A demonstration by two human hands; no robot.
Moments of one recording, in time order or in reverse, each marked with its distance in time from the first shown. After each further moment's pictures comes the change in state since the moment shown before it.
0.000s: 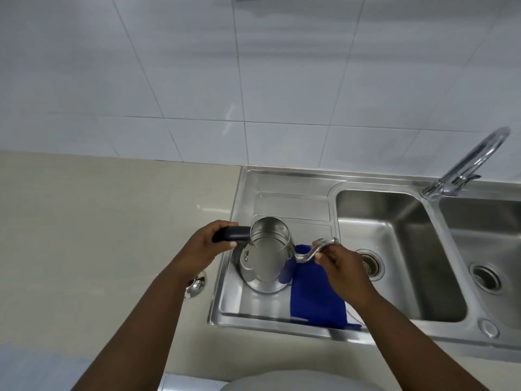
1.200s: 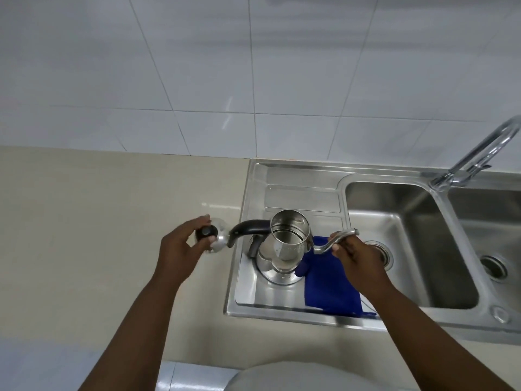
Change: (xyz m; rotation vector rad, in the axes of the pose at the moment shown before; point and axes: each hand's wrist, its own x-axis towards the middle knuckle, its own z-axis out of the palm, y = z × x) left_hand -0.045 -0.022 -0.046 0.367 0.439 0.256; right_hand -0.005 0.009 0.013 -0.088 0.089 0.004
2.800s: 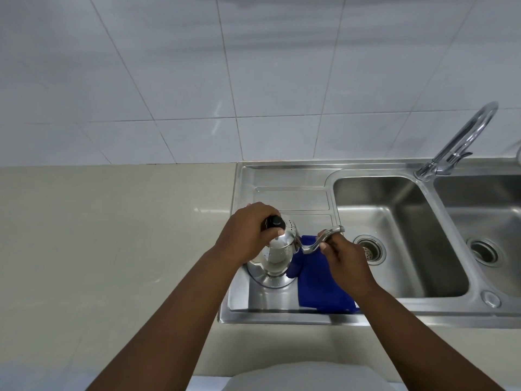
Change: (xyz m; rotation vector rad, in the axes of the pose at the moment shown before) left_hand 0.035 0.121 0.086 0.222 -0.415 0.236; right_hand -0.003 -0.001 0.005 -0.014 0.039 -0.021
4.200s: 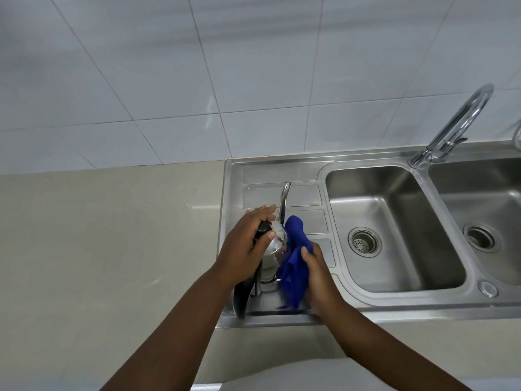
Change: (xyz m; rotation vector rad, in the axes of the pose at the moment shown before) left_hand -0.008 -0.019 0.043 -0.292 0.063 0.105; right_hand -0.016 -0.018 0.054 0.885 -0.092 0.515
